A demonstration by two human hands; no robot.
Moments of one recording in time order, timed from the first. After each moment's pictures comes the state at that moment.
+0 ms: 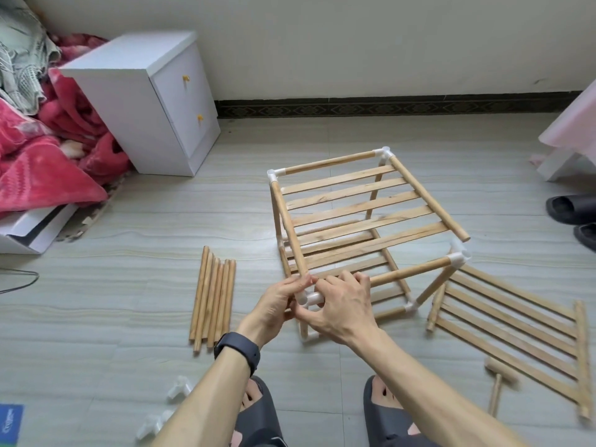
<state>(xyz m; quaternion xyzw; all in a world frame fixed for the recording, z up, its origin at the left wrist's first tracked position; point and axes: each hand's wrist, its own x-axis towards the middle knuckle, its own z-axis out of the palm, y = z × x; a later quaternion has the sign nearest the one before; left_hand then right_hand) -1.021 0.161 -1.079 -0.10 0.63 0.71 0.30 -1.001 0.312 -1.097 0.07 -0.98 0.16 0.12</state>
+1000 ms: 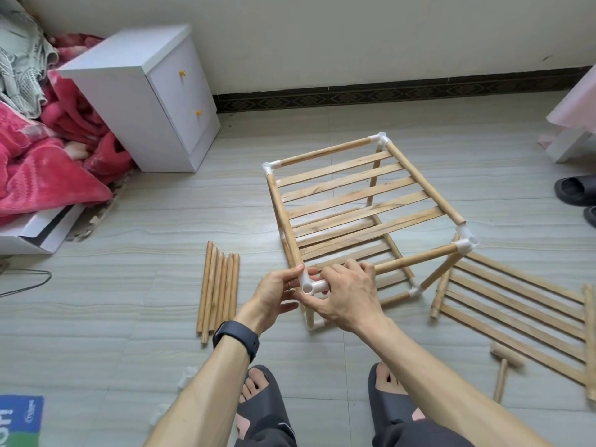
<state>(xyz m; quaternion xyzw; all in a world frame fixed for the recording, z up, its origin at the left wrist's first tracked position) -1.025 0.162 -1.072 -0.17 0.64 0.68 0.31 -1.001 0.325 -1.097 0.08 -0.98 0.16 0.11</state>
